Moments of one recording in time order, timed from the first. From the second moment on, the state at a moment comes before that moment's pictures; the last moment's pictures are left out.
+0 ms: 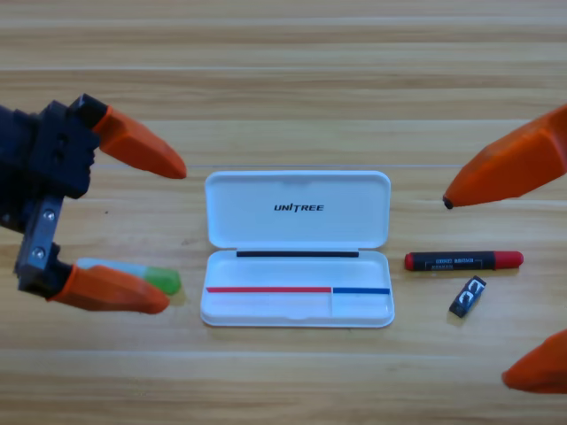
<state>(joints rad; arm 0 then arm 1) -0.88 1.29 -1.08 0.59 -0.27 0.65 1.03 1.29 -1.25 0.65 0.48 -0.32</state>
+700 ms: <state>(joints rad) -0.88 1.29 -1.10 0.63 -0.24 0.67 1.04 1.33 -1.24 0.65 0.31 -0.21</state>
